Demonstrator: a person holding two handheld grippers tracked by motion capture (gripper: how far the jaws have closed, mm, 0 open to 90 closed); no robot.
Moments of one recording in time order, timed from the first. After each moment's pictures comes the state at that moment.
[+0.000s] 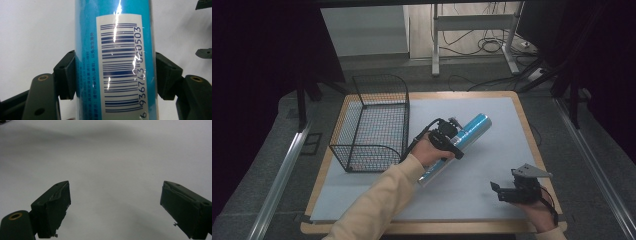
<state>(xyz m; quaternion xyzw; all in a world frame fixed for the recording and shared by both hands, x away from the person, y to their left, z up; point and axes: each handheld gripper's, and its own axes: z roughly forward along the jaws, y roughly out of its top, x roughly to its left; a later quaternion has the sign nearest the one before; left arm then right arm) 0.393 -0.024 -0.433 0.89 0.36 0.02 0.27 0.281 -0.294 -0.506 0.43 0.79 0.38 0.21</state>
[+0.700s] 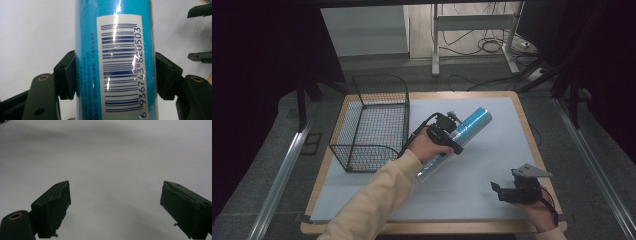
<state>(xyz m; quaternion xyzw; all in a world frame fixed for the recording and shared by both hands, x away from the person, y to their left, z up) 0.394 -0.018 -0.412 0.89 0.35 0.03 0.28 0.281 -0.295 -0.507 0.43 0.79 0.37 0.21</state>
